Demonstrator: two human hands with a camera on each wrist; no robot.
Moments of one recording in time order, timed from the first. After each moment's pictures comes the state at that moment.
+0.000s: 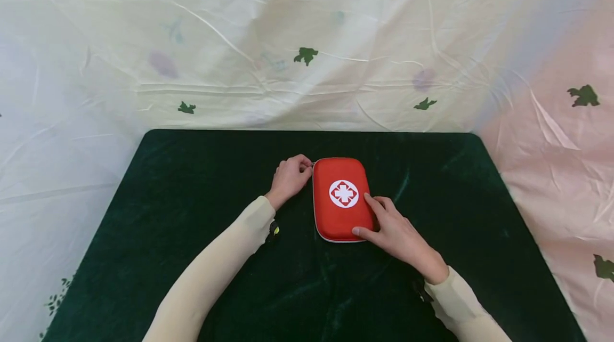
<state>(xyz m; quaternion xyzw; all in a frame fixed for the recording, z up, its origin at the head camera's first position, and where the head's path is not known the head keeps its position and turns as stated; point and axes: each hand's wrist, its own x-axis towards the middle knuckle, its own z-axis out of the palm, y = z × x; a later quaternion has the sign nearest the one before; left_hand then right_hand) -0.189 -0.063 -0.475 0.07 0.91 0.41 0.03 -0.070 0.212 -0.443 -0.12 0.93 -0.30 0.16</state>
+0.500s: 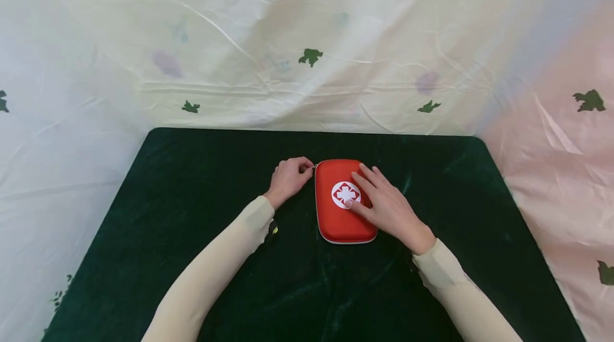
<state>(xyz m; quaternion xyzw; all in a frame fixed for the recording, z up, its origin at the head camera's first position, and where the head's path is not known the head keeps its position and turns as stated) -0.188 -0.071 -0.474 0.08 0.92 0.38 0.04 -0.116 0.194 -0.438 -0.22 0.95 -0.21 0.06</state>
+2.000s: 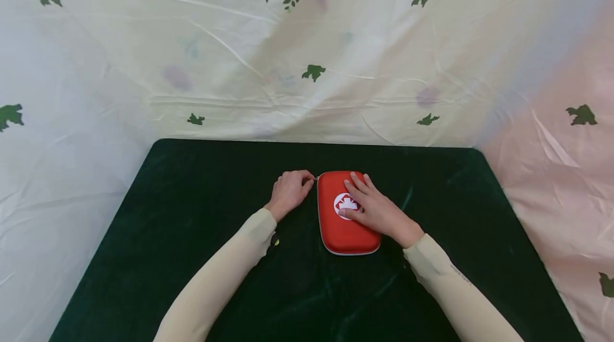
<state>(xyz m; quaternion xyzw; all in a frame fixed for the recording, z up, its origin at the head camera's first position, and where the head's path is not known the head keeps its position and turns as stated) -0.185 -0.076 -0.470 0.11 0.94 0.32 0.04 -0.141 0.184 -0.447 -0.22 0.93 -0.23 0.16</state>
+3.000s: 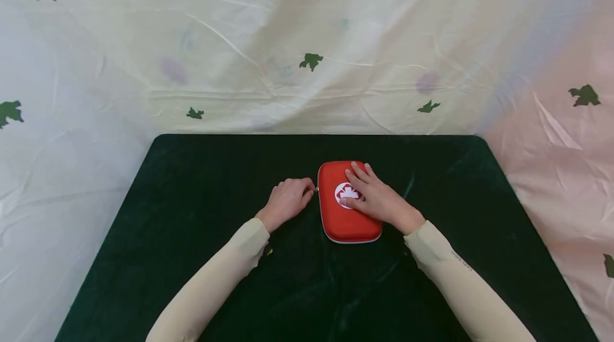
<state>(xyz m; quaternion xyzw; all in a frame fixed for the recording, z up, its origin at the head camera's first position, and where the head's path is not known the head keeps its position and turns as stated) -0.150 -0.086 -0.459 0.19 0.94 0.27 0.11 -0.144 0.181 -0.441 -0.22 0.94 -0.22 0.16</state>
